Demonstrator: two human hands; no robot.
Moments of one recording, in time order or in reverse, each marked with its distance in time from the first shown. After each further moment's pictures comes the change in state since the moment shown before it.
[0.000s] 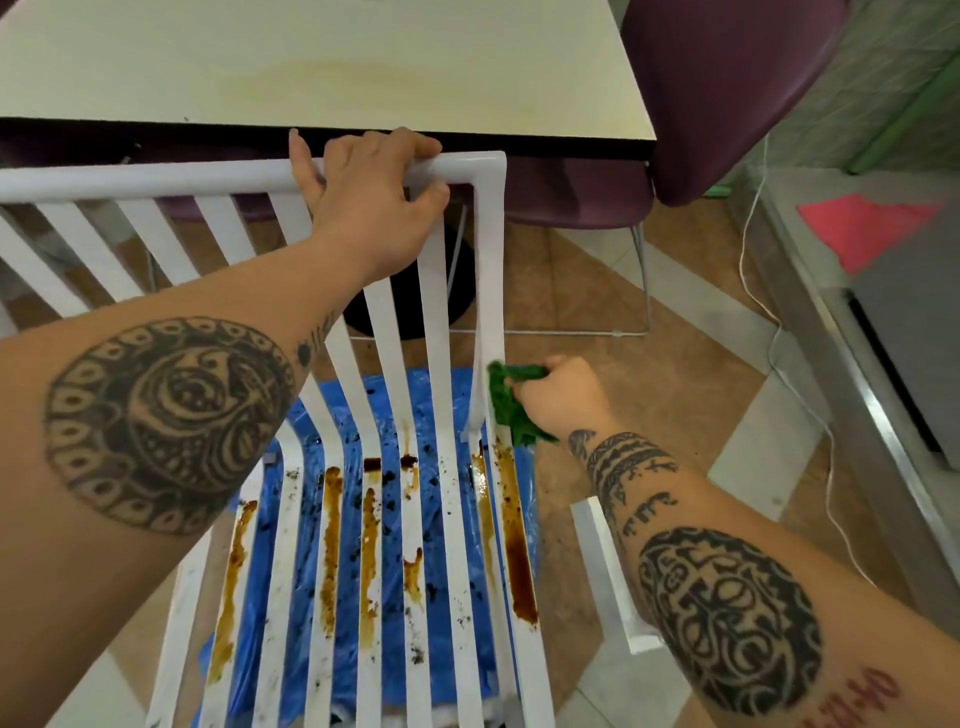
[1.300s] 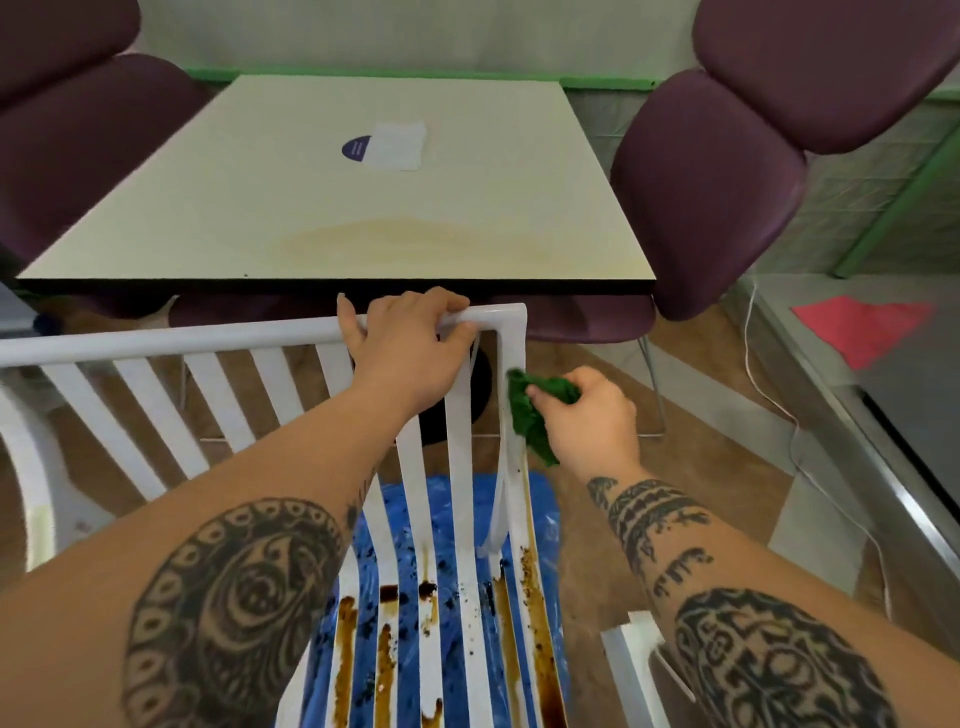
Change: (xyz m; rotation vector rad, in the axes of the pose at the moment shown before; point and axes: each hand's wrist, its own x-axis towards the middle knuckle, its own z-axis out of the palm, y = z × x) left_hand 0.007 0.006 -0.010 -0.058 -0.019 -0.071; right_hand 0.021 -0.082 -0.037 0.173 0.354 -0.247
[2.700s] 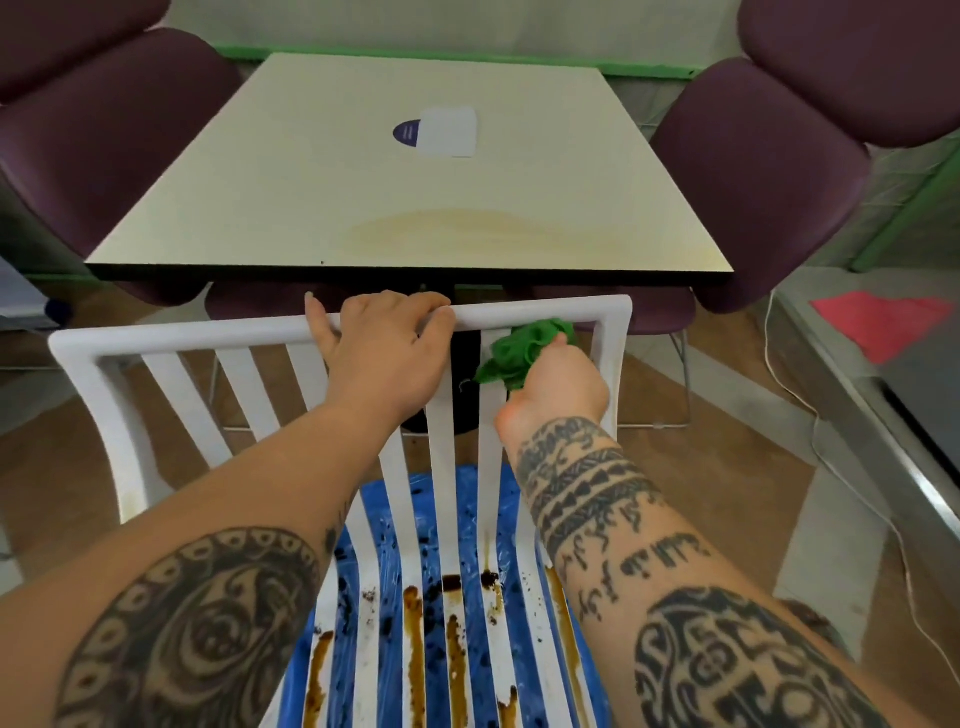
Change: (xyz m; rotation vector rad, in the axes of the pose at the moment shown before) left_hand -0.011 -0.107 -0.049 -0.029 0.030 -0.043; right_hand -0.062 -0.150 0.086 0.721 -0.087 0.514
